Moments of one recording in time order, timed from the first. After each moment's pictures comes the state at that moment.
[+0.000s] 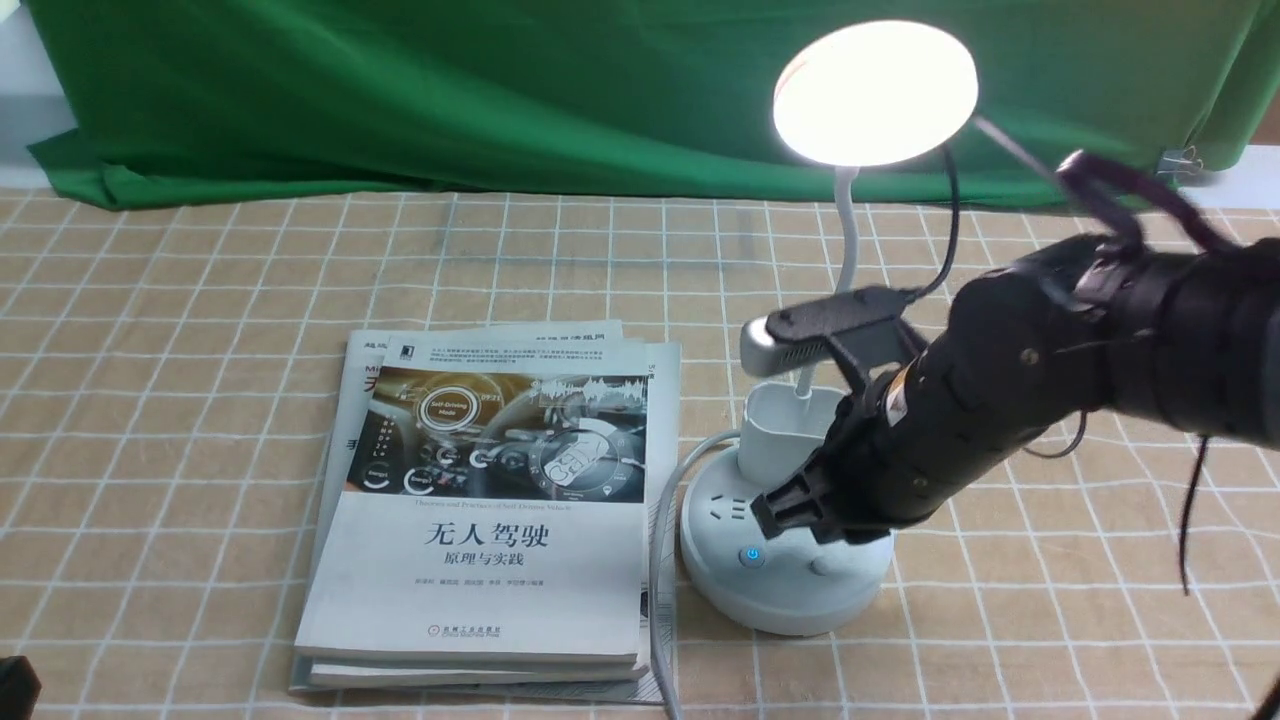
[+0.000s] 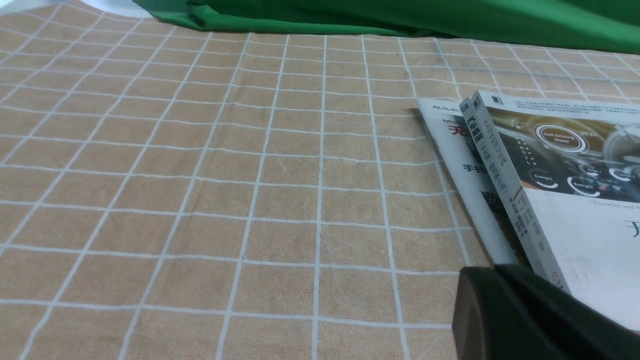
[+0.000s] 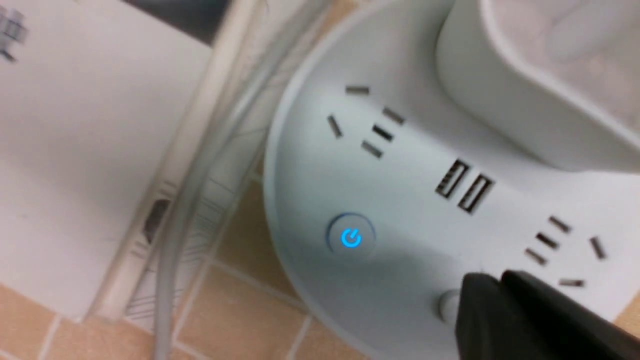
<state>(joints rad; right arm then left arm) 0.59 1.73 -1.14 0.05 0.72 0.06 0.02 0.00 0.01 0.05 0.31 -0.03</state>
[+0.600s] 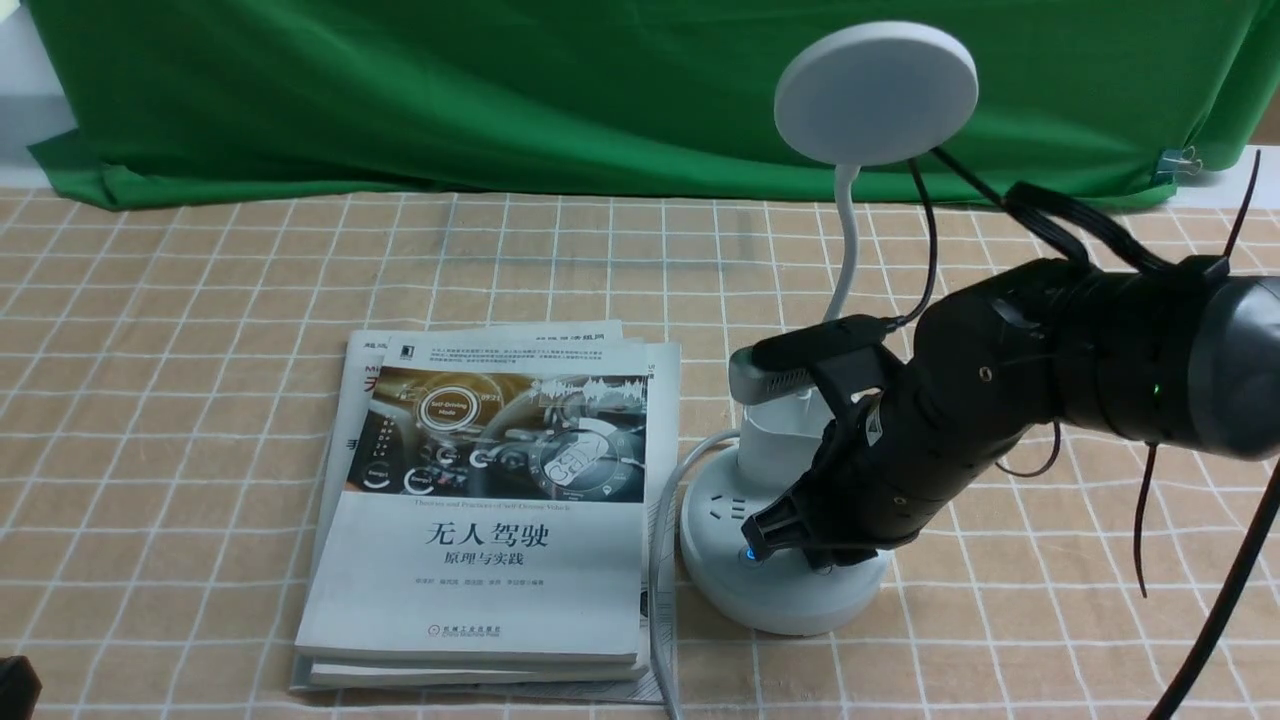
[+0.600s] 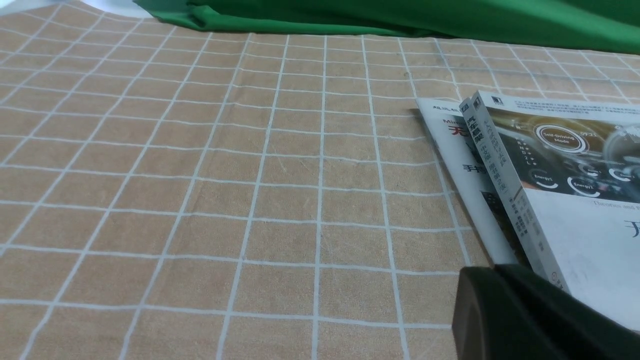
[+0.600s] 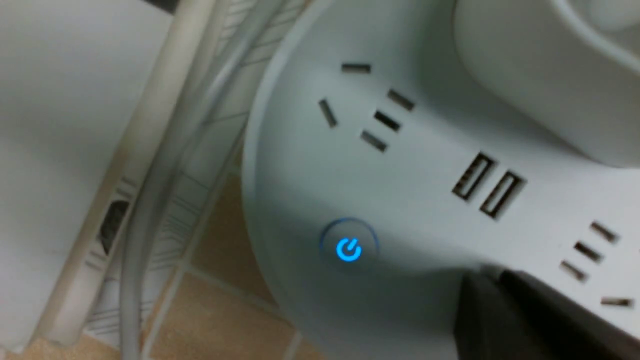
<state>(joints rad) 0.59 1.82 -1.14 0.05 0.71 0.06 0.02 0.00 0.01 0.05 0.31 -0.03</state>
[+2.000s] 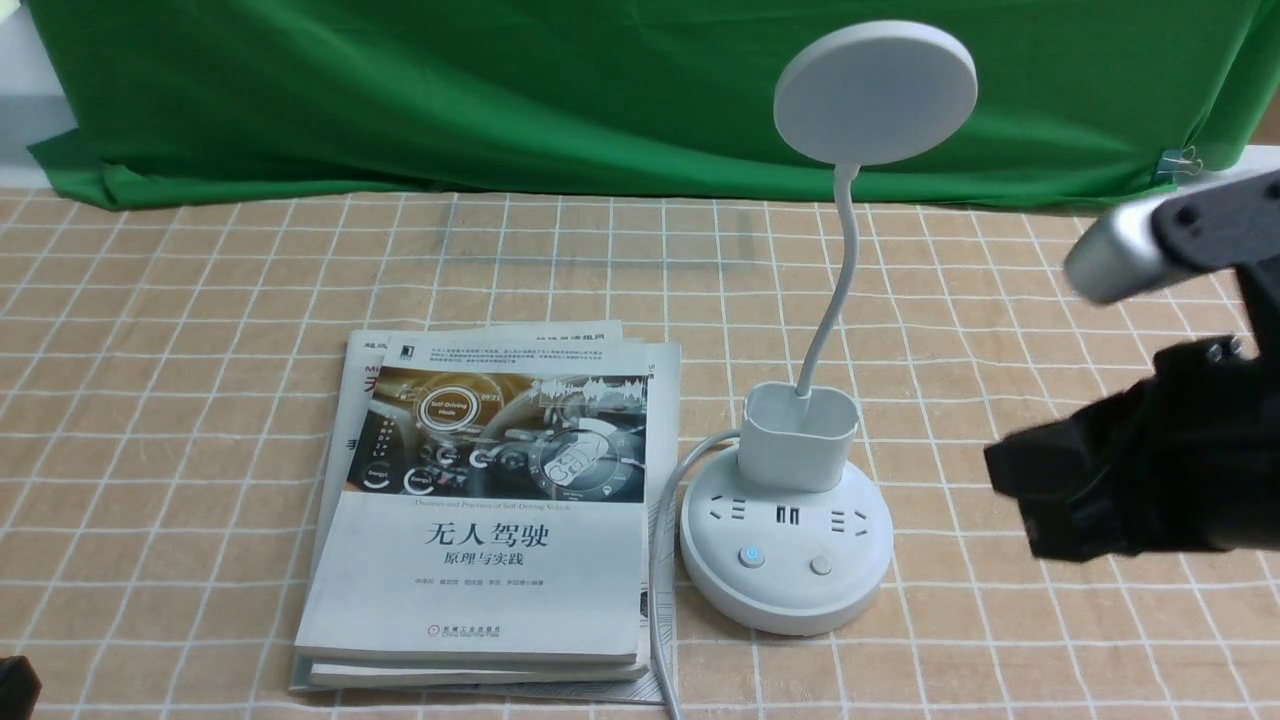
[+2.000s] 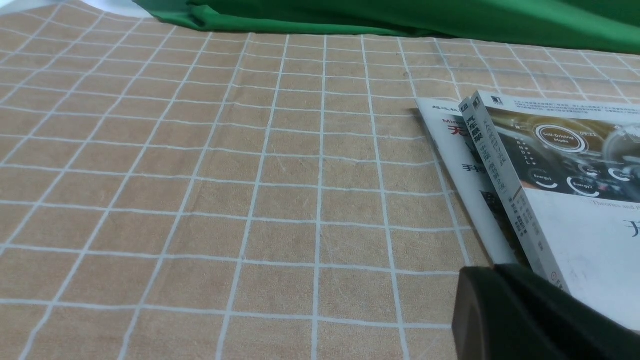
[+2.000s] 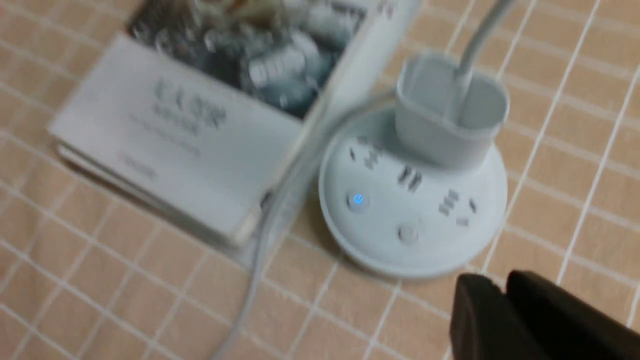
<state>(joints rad) 0.59 1.04 -0.88 0.05 0.70 0.05 0.02 0.00 0.01 0.05 0.31 -0.03</state>
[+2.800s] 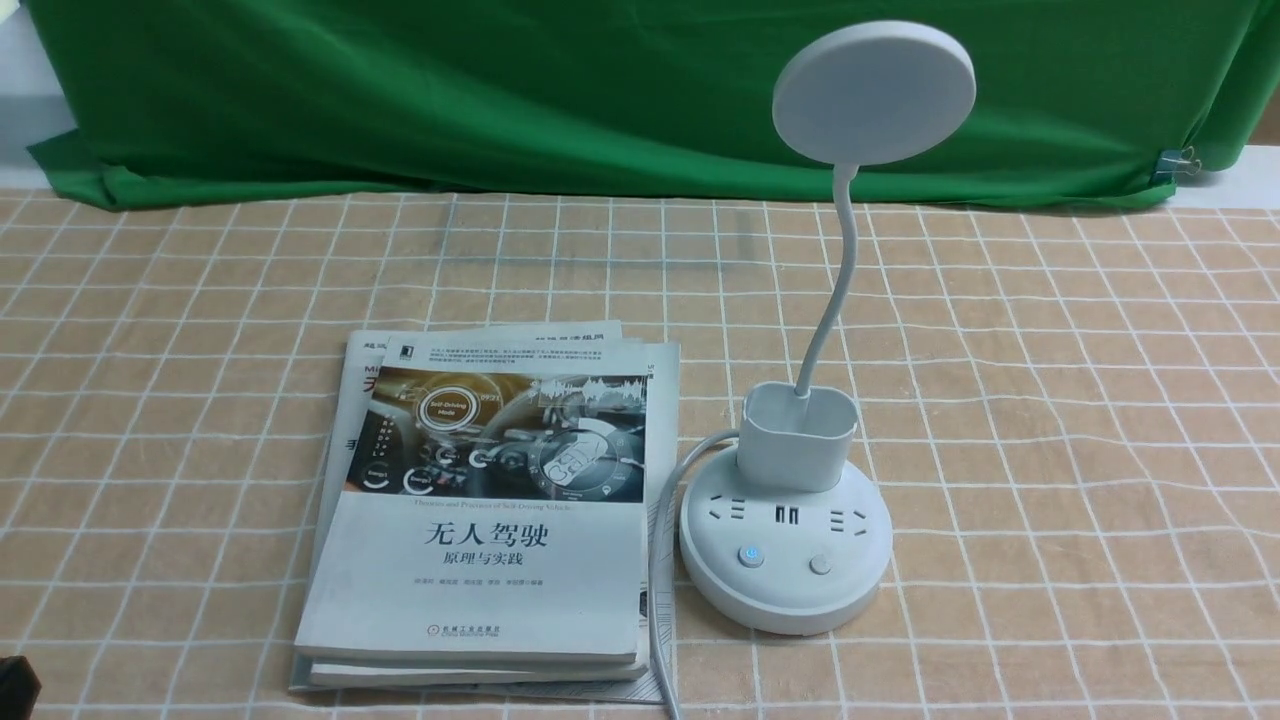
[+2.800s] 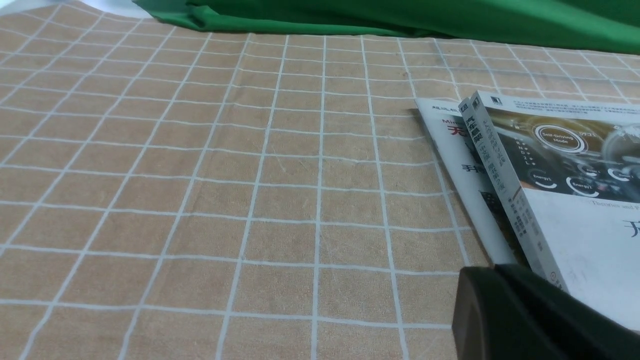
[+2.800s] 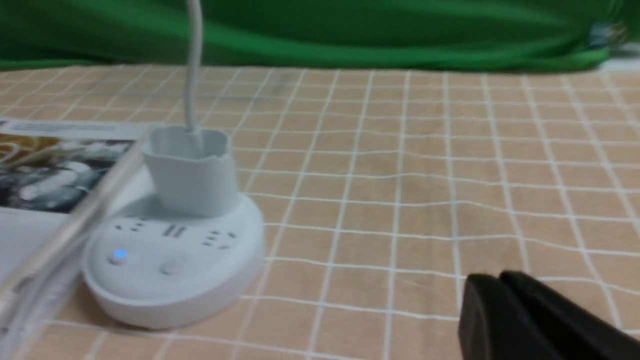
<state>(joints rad) 0.19 0.13 -0.06 0.00 0.26 0.00 0.02 0.00 0.01 0.05 0.31 -0.03</state>
